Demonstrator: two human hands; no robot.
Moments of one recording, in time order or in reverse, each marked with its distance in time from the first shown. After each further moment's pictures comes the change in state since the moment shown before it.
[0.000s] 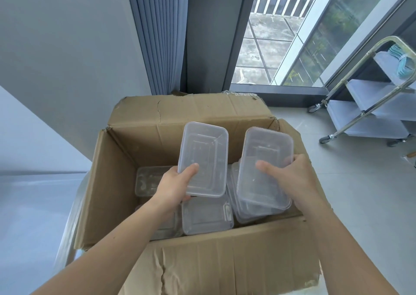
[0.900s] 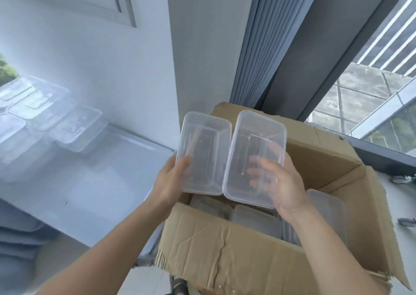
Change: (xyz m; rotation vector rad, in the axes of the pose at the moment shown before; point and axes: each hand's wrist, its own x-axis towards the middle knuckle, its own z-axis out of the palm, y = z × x) left_hand -0.116 -0.030 -0.130 -0.313 0.426 0.180; right_hand -0.103 -0.085 0.111 0.607 -0.798 -0.290
